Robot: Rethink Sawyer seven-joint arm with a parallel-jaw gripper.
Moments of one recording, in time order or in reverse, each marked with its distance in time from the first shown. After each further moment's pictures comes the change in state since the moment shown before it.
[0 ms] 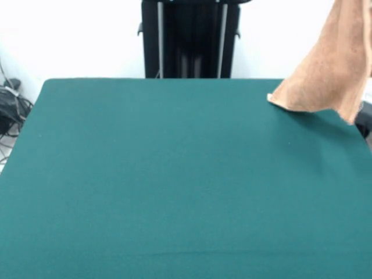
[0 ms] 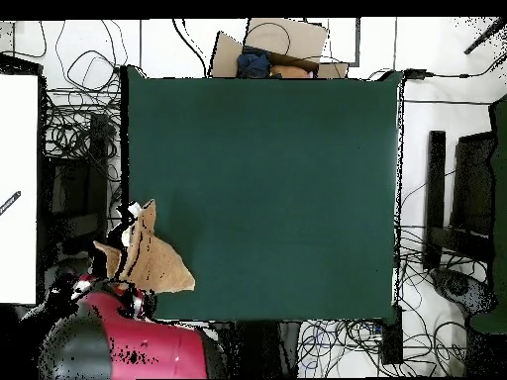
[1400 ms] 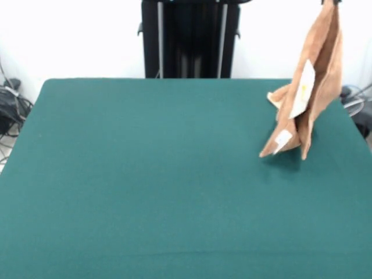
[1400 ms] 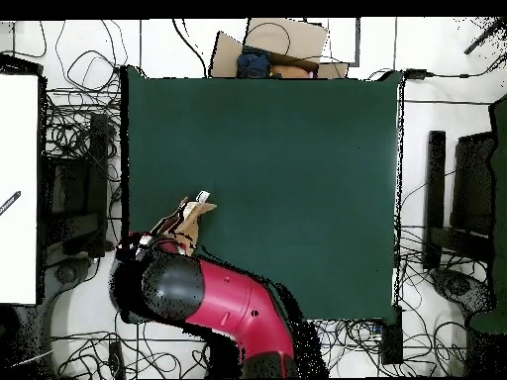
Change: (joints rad) arm -0.460 0.071 0.417 0.176 0.014 -0.265 -0.234
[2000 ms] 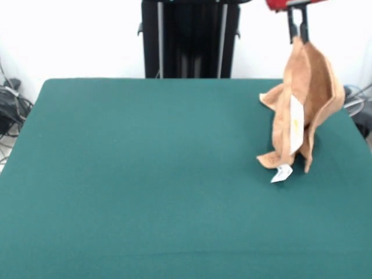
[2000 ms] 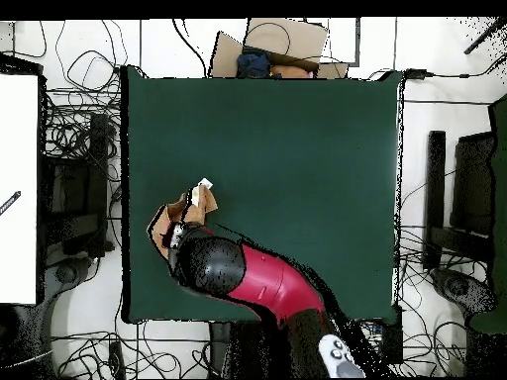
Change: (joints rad) arm -0.271 0.132 0.244 0.058 -0.123 -0.164 -0.052
